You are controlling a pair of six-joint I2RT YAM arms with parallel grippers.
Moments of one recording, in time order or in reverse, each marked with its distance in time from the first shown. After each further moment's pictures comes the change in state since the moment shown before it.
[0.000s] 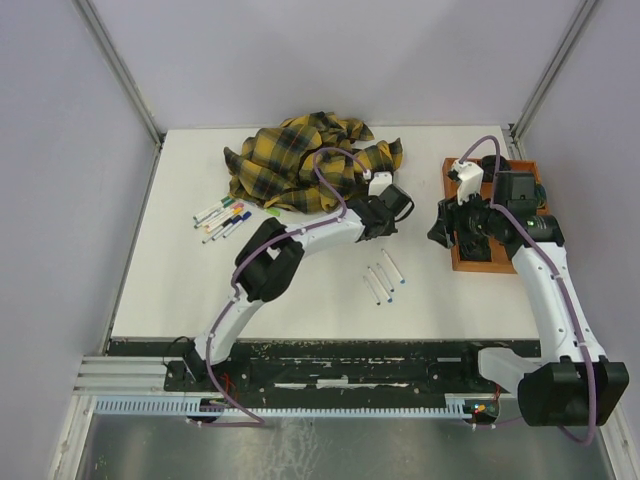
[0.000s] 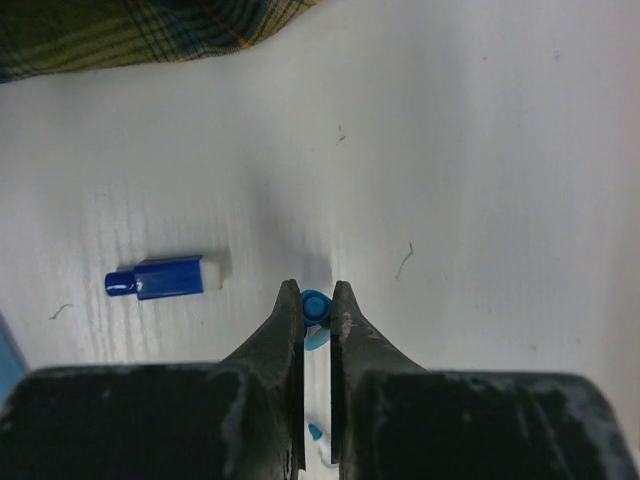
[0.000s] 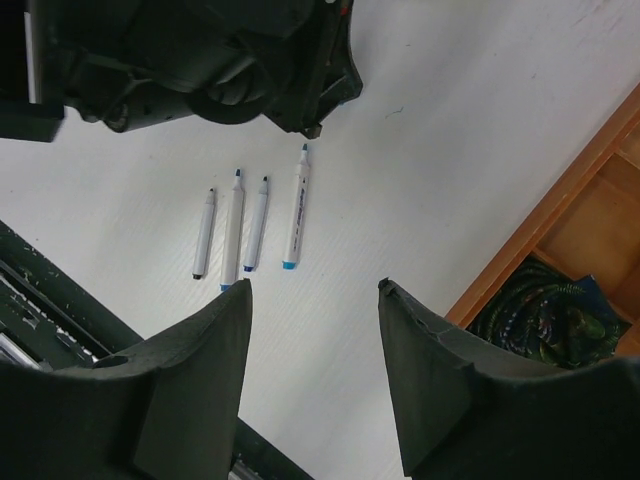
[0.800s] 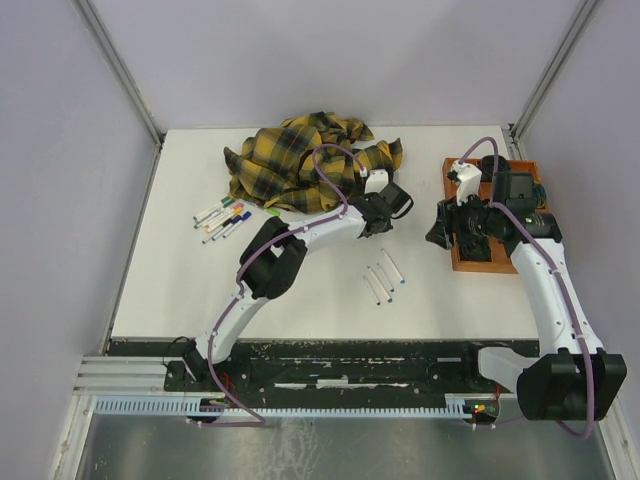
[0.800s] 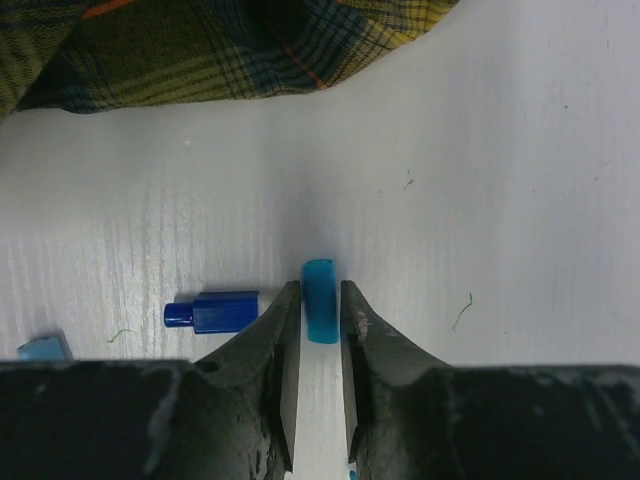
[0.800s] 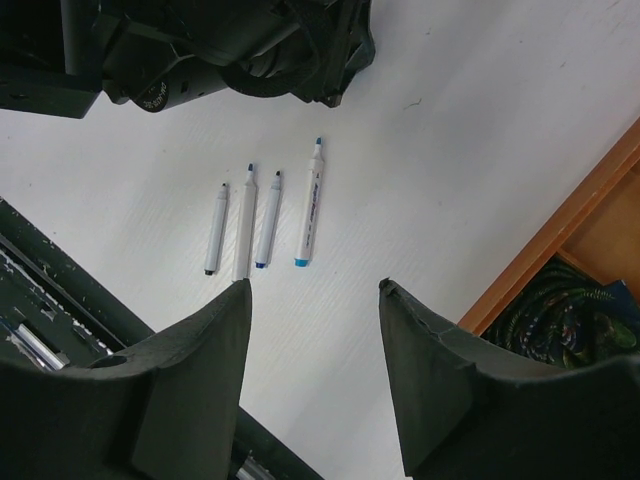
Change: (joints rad) left arm 0.025 0.093 0.117 -0.106 -0.079 -0.002; right arm -0.016 0.025 -0.011 -0.004 -0.047 0.001
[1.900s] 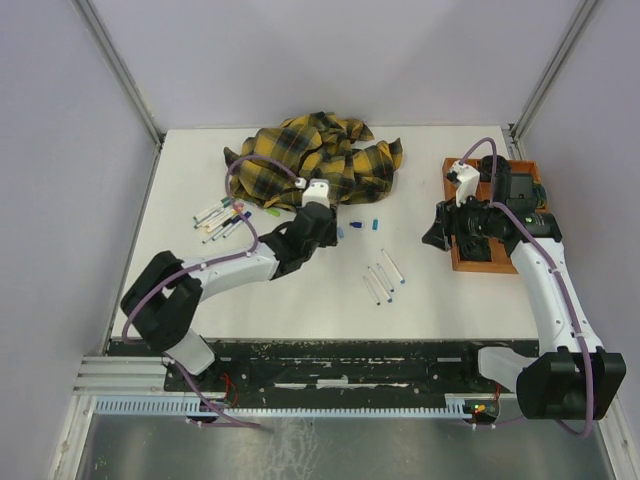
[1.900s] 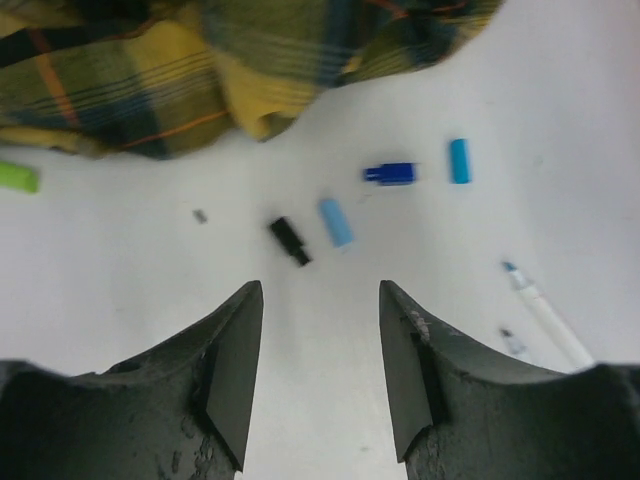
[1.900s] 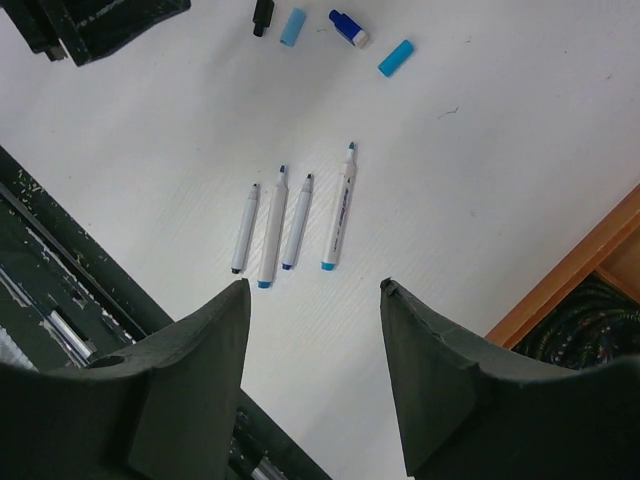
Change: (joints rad) left arm 0.047 -0.798 -0.966 0.552 0.036 0.316; right arm -0.008 0.007 -0.004 -0.009 -0.078 -0.005
